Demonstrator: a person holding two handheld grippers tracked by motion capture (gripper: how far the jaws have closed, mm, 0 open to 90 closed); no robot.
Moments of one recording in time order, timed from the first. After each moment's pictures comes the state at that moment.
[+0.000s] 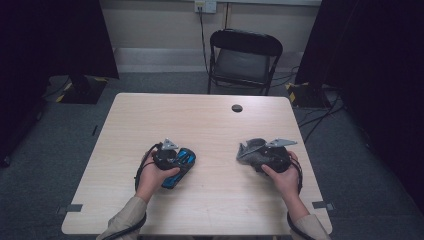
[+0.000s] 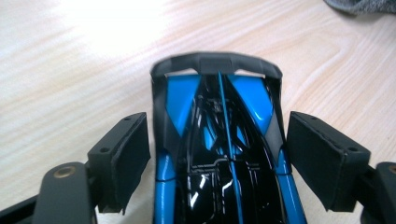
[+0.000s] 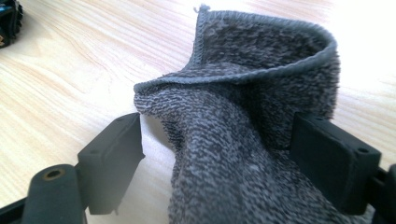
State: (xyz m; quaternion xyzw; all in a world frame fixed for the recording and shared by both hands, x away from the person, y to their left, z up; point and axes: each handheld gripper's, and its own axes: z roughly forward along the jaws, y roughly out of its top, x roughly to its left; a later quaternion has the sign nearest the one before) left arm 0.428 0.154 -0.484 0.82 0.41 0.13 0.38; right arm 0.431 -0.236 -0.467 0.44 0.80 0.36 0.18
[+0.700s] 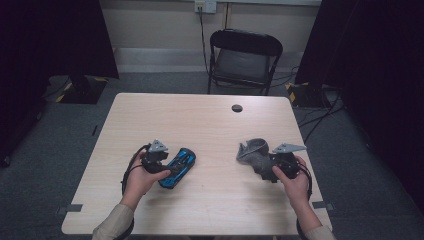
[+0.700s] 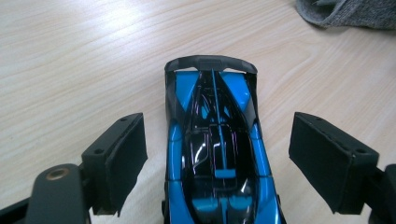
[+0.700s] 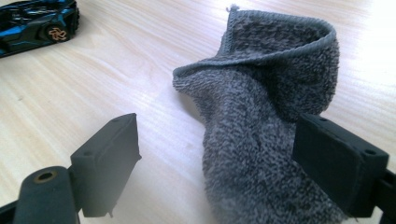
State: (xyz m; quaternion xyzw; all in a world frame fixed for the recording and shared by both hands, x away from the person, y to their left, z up) left arm 0.401 0.180 -0.458 0.81 0.41 0.13 0.40; right arm 0.403 -0.249 -0.453 0.42 0.81 0.39 0.15
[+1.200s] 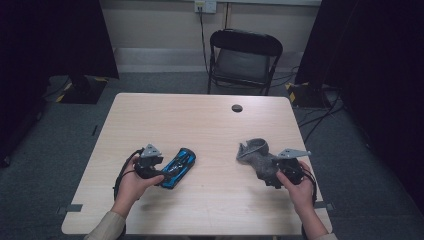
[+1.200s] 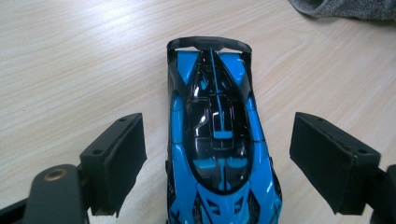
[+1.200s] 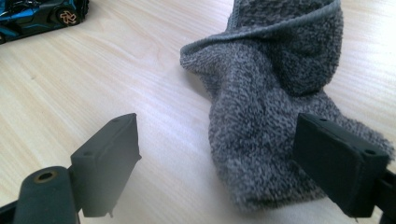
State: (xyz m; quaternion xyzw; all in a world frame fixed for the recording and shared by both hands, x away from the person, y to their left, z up) left arm 0.384 0.194 -0.458 0.81 0.41 0.12 0.40; right arm 0.388 -0.259 -0.457 0.41 0.81 0.39 0.14
